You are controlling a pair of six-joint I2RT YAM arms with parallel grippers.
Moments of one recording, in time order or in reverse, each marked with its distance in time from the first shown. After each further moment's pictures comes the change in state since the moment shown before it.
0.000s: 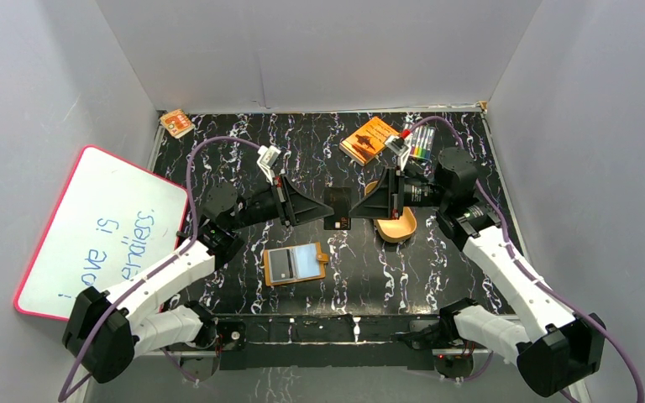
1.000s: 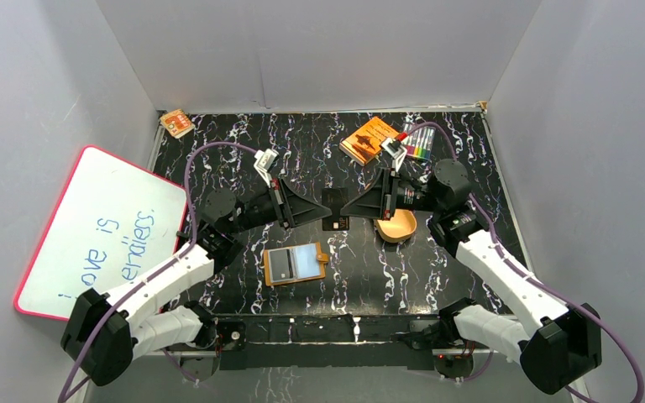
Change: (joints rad) left arm 0.000 -0.017 -0.047 0.033 -0.037 -0.039; right arm 0.059 0.010 -0.109 0.292 0.089 0.211
